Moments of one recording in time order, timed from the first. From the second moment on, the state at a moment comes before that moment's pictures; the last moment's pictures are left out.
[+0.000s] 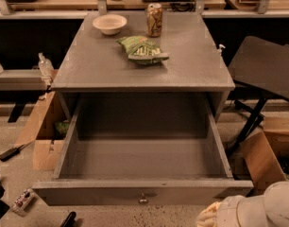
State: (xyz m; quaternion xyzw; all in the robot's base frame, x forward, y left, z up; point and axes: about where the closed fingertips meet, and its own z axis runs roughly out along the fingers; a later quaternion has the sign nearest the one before) arm 0.306 -0.173 0.622 -0.52 0.82 0.13 0.21
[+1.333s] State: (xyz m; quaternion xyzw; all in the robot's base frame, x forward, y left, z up) arm 0.407 -0.152 0.599 -0.61 0.74 0.07 0.26
